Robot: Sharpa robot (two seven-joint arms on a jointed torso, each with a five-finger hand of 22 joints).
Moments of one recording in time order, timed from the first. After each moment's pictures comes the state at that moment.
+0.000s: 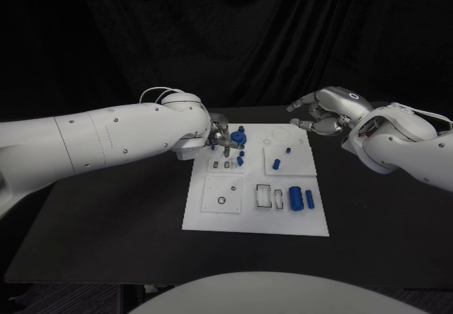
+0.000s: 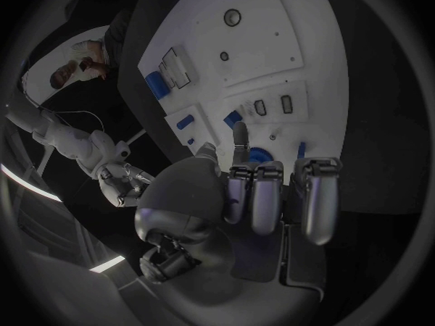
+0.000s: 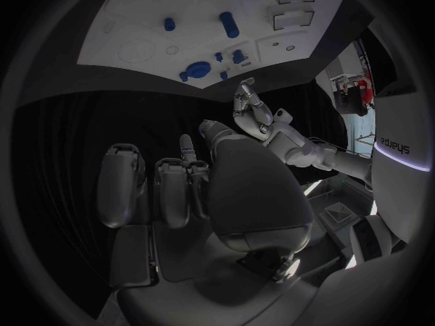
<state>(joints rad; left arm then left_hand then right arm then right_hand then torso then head) 1.42 -0.52 -0.21 1.33 -1.03 0.14 -0.54 1.12 0.19 -0.18 0.26 0.24 1.00 0.03 0.42 0.71 1.47 -0.04 1.57 1.31 1.47 -0.08 1.57 1.31 0.05 1.46 0.03 1.51 1.31 1.39 -0.91 -0.25 1.49 -1.41 -0.53 0.07 1.37 -0.06 0.22 0.27 0.38 0.81 0.07 0.12 0.15 1.46 -0.04 1.49 1.31 1.47 -0.10 1.47 1.31 0.05 1.46 0.02 1.32 1.31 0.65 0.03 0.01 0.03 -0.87</state>
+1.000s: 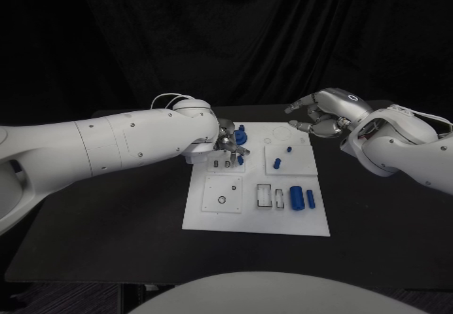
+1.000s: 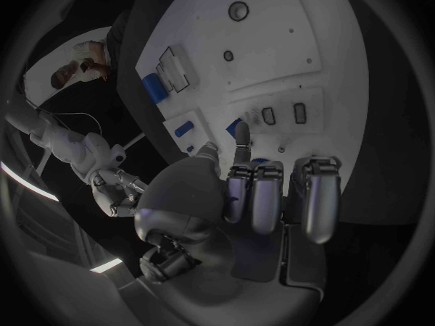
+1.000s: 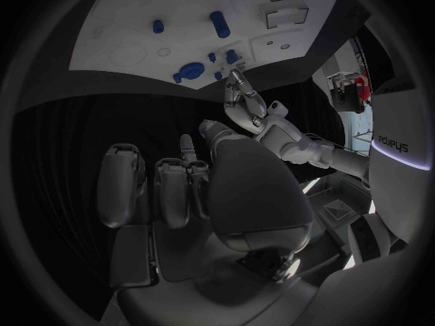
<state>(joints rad) 1.39 -0.46 -0.21 1.28 -1.03 0.14 -0.53 1.13 0.17 -0.13 0.25 0.23 1.01 0.04 0.34 0.71 1.47 -0.03 1.57 1.31 1.47 -0.07 1.57 1.31 0.05 1.46 0.04 1.51 1.31 1.39 -0.91 -0.25 1.52 -1.41 -0.53 0.07 1.37 -0.06 0.22 0.27 0.38 0.81 0.06 0.12 0.14 1.46 -0.04 1.49 1.31 1.47 -0.10 1.47 1.31 0.05 1.46 0.02 1.32 1.31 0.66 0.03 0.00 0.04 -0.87</state>
